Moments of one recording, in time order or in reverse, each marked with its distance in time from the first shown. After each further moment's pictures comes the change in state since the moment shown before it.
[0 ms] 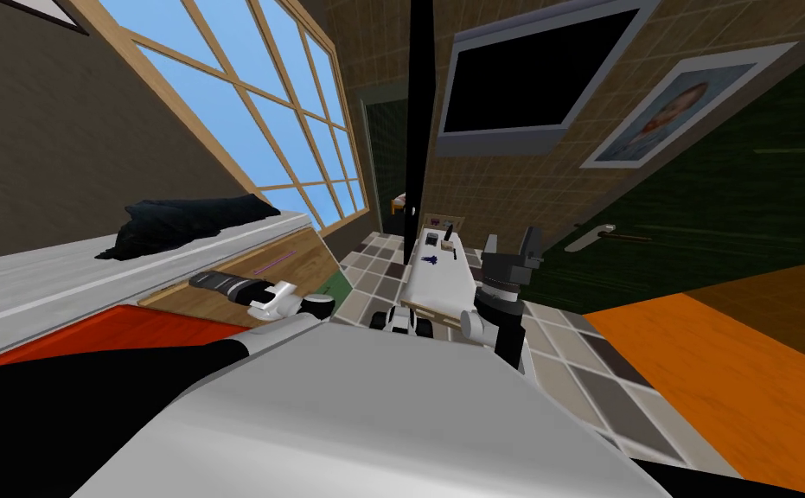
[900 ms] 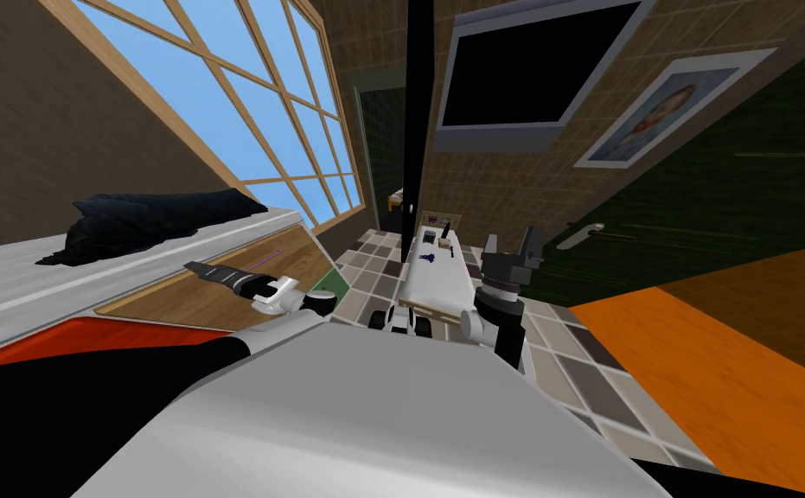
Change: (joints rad) left arm -0.043 -0.002 -0.012 -0.016 -0.013 0.059 -0.040; right arm 0.000 0.000 0.000 0.000 0.000 0.000 0.000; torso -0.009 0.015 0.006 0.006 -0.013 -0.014
